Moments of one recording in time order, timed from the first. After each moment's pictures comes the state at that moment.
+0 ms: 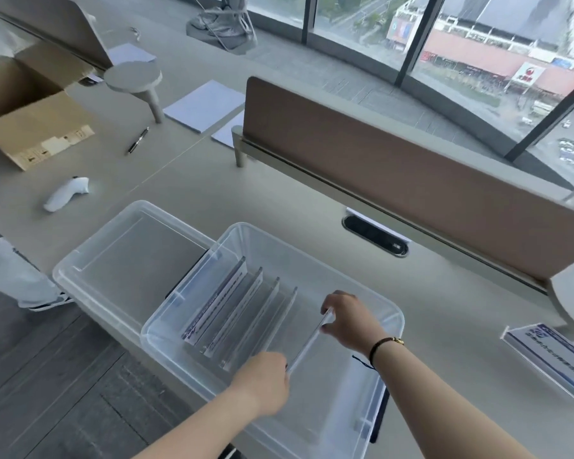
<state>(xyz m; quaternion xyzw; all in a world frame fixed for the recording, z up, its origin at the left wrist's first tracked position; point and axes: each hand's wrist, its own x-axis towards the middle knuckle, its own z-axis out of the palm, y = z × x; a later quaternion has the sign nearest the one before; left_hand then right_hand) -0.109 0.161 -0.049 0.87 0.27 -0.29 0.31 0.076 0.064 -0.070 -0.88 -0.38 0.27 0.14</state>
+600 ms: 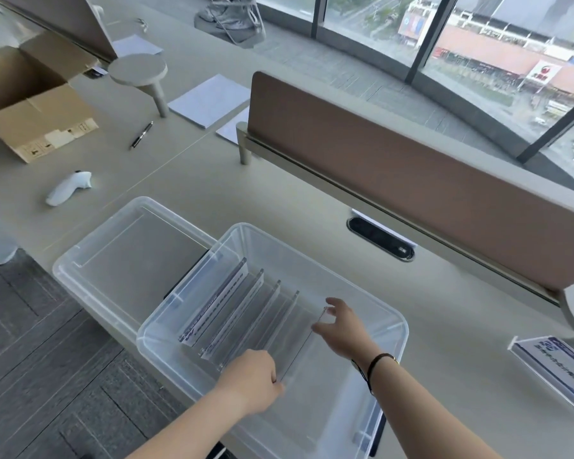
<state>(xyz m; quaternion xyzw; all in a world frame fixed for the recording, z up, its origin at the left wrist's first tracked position) -0.111 0.181 -0.072 0.86 0.28 -0.28 0.32 0.067 0.069 -0.096 -0.86 -0.16 0.39 0.30</state>
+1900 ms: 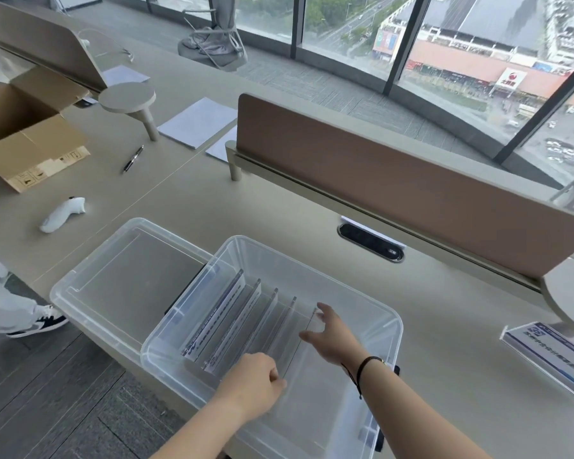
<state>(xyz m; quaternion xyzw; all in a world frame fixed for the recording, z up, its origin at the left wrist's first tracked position) -0.118 0.184 -0.057 0.86 0.29 -0.21 0.35 0.045 0.077 -0.088 -0.85 -0.16 0.40 0.31</state>
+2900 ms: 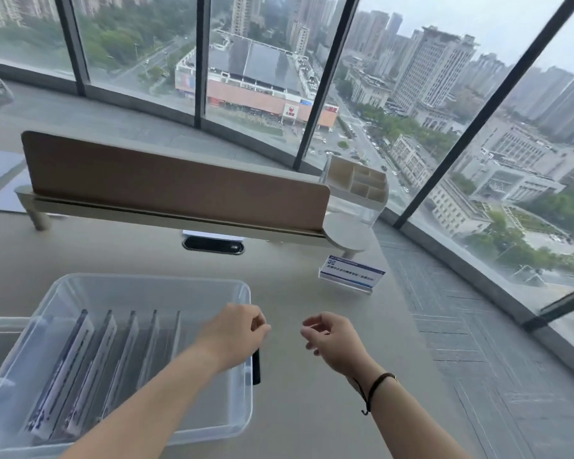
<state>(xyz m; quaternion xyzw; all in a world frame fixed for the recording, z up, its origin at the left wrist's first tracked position) -0.052 0.073 0.041 0.93 -0.03 -0.10 0.36 -0.041 -0.144 0.037 -0.87 0.07 0.14 0.46</state>
